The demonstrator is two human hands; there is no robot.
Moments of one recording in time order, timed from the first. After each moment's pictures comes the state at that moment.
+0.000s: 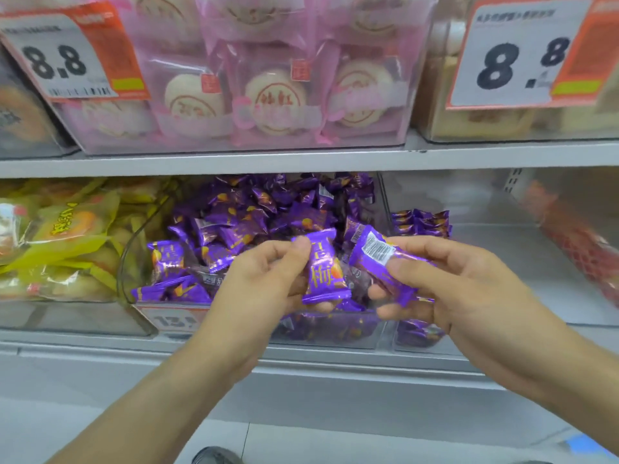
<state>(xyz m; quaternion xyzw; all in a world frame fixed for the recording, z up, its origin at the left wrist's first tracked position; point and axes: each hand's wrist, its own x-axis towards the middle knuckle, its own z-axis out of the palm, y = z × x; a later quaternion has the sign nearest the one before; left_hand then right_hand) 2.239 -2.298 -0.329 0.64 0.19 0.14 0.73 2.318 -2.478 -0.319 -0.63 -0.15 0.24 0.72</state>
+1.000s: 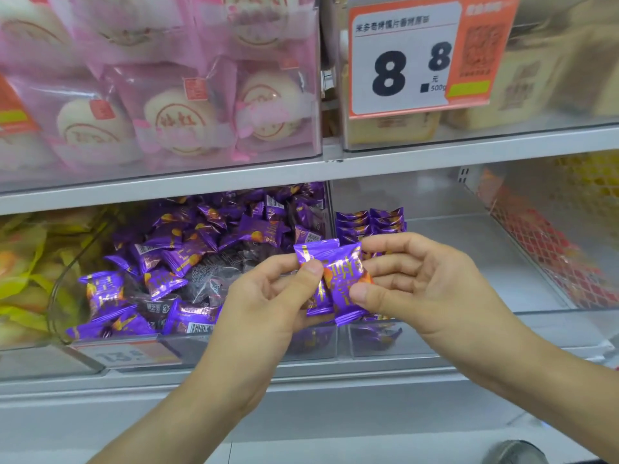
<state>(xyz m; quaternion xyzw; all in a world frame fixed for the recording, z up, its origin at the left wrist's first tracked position) 2.266 -2.350 -0.332 0.65 0.14 0.11 0.74 2.340 -2.510 -0.334 -0.65 -0.18 0.18 0.72</state>
